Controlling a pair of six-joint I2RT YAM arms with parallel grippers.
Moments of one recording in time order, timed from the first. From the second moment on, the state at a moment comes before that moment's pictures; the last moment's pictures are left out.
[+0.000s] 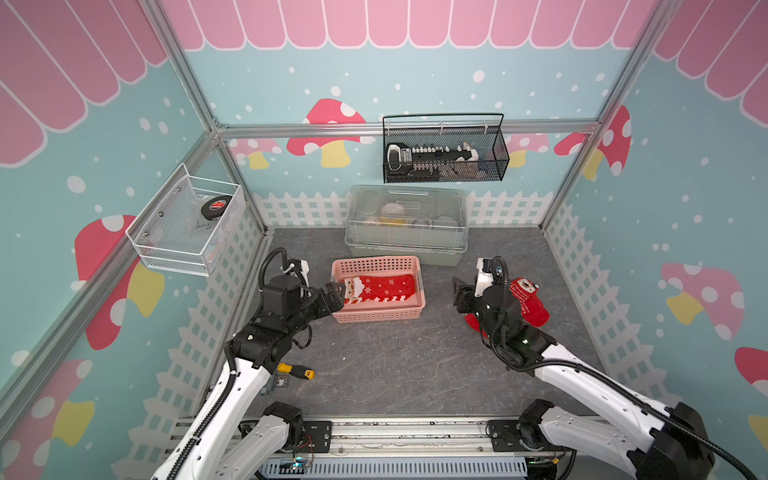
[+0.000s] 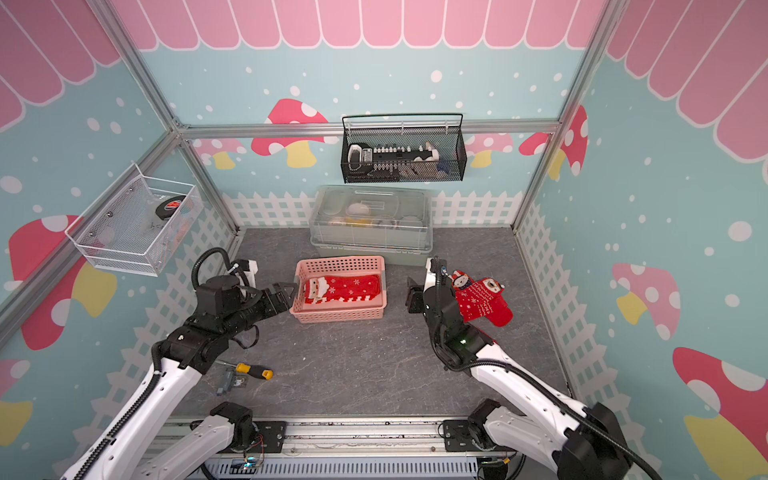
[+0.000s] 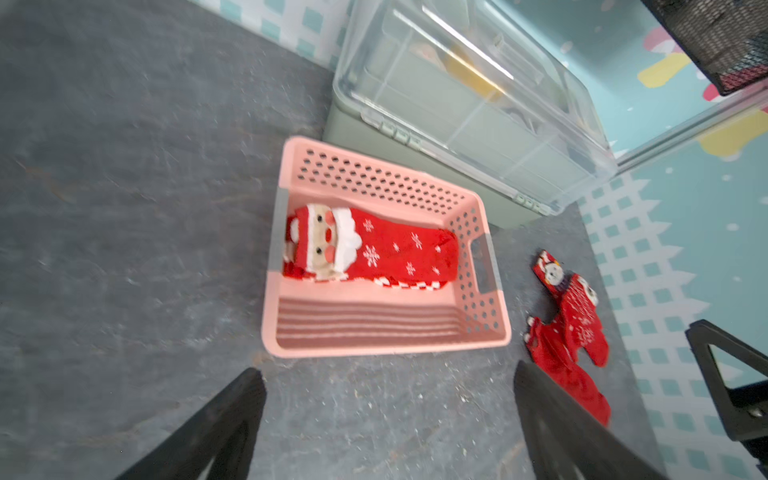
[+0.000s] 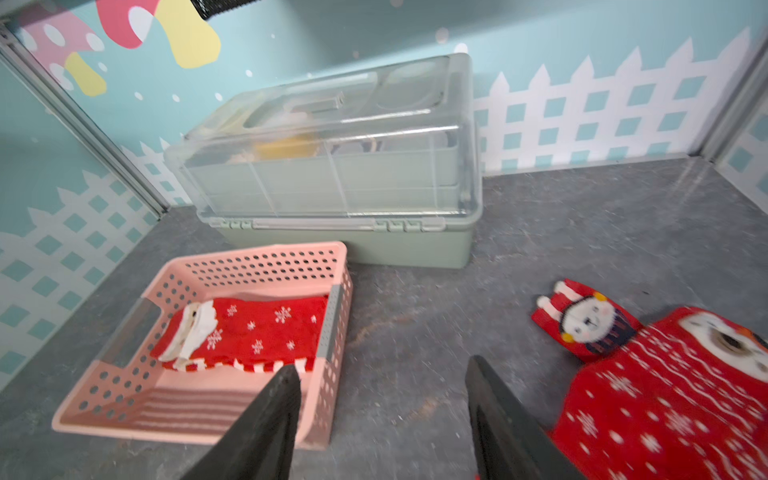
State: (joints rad) left arm -0.26 0.81 0.80 -0.55 0.13 -0.58; right arm 0.65 0.94 0.65 -0.05 0.42 0.36
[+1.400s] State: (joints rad) left arm -0.81 0.70 0.35 -0.39 -0.05 -0.89; right arm 0.58 1.52 0.76 -0.28 0.41 0.52
